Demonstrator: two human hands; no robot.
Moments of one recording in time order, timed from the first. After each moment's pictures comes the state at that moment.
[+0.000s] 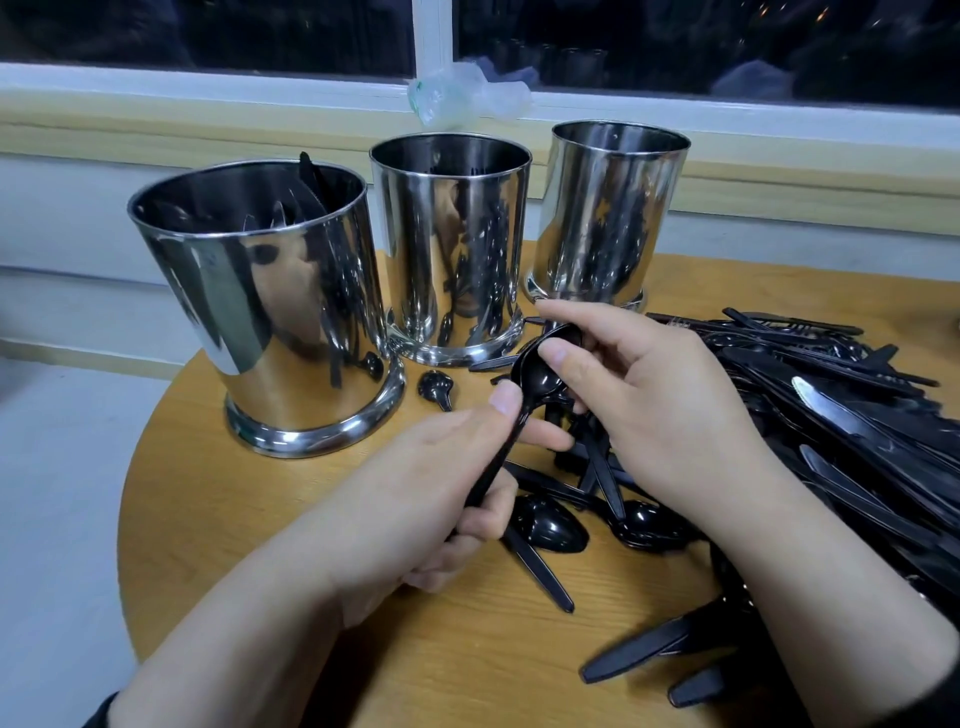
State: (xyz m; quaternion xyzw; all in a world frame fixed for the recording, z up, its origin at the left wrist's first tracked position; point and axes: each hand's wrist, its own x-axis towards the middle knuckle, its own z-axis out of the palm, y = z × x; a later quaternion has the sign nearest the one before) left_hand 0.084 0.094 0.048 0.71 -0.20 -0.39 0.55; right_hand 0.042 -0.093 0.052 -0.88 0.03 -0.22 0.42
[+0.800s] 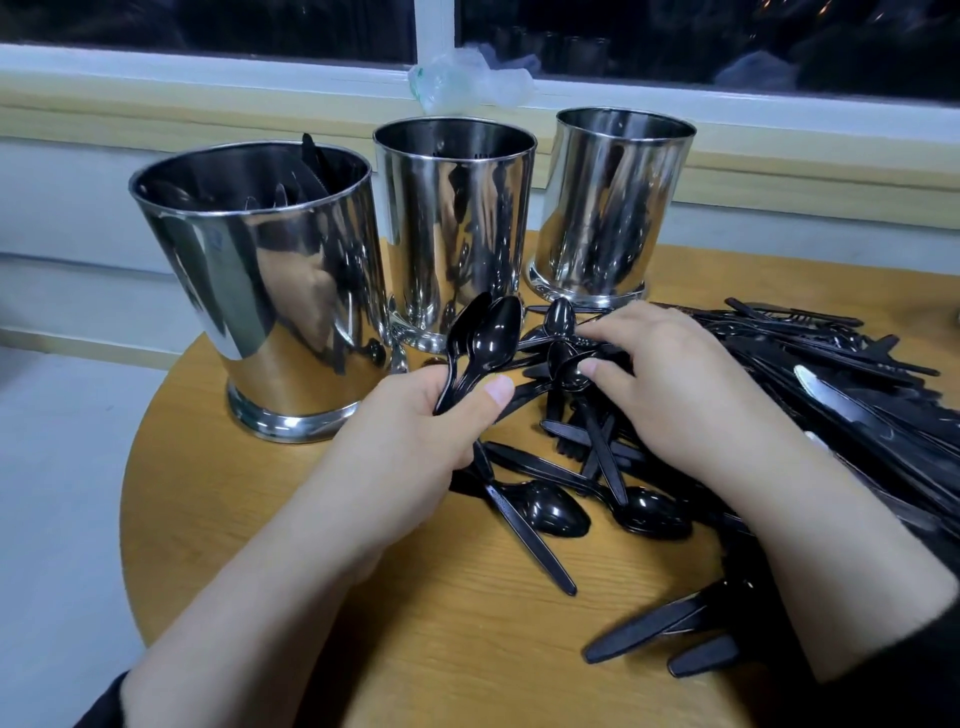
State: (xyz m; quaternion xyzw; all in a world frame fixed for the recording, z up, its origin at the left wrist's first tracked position) left_hand 0.098 0.094 0.029 0.77 -0.20 -0.16 0.58; right_hand 0.052 -0.118 0.048 -0.98 0.11 -0.11 0.14
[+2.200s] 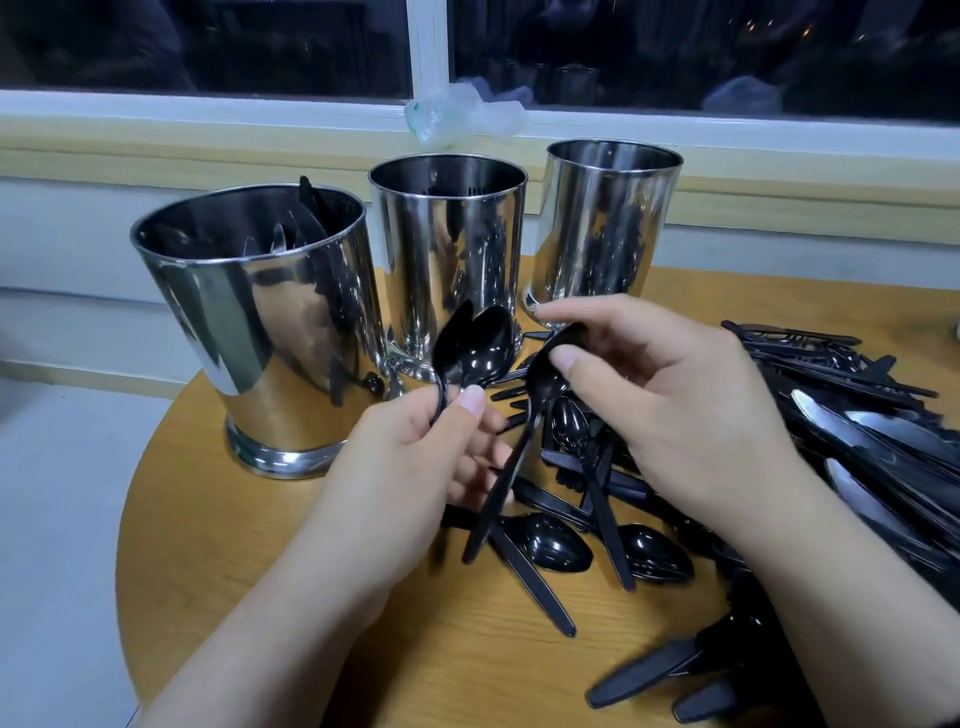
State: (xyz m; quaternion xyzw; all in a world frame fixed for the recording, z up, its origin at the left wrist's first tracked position) left_hand 0.092 0.087 0.035 0.71 -0.17 -0.17 0.66; right_hand 0.035 -0.093 0.064 -0.86 -0.02 -0.29 0.42
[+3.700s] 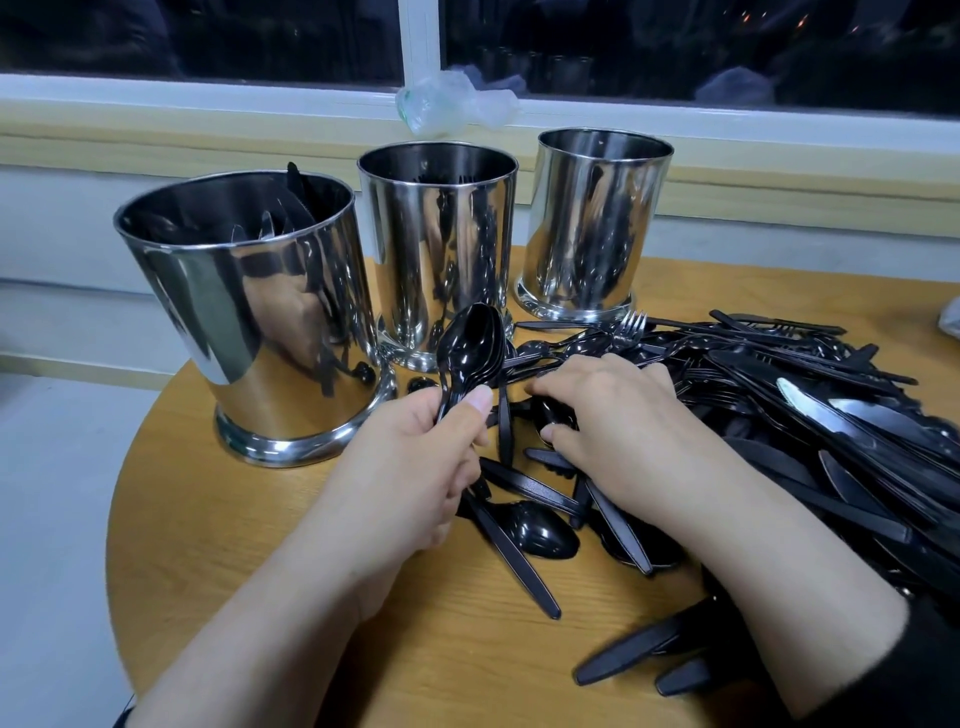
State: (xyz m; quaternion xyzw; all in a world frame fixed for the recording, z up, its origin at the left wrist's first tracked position) left_hand 0.095 0.082 0.027 0.71 -0.13 -0.22 0.66; right_hand 0.055 -0.098 0.040 -0.99 0.07 -0.05 0.06
